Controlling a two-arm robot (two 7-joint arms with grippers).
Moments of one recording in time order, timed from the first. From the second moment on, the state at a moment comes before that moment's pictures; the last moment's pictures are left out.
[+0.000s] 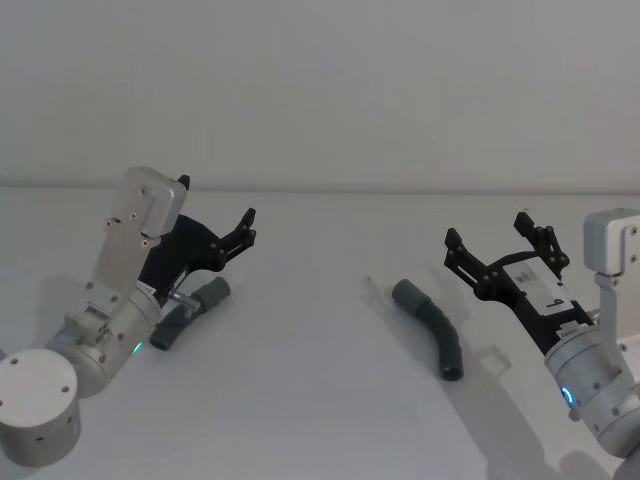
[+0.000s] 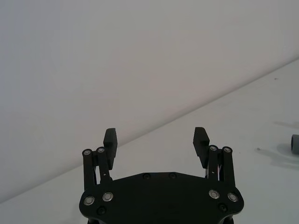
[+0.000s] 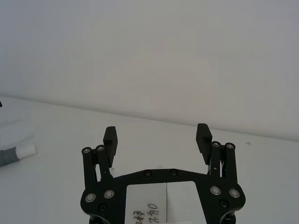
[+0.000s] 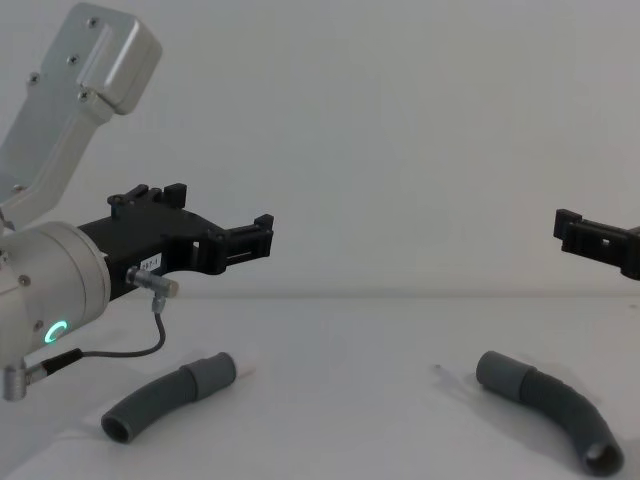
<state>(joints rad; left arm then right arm) -0.24 0.38 0.45 -1.63 -0.20 0.01 -0.01 -0.01 0.34 -0.23 -1.77 0.29 0.03 0.07</state>
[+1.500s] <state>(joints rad) -0.24 0.38 0.45 -1.63 -0.20 0.01 -0.01 -0.01 0.34 -0.23 -1.77 0.29 0.03 0.07</state>
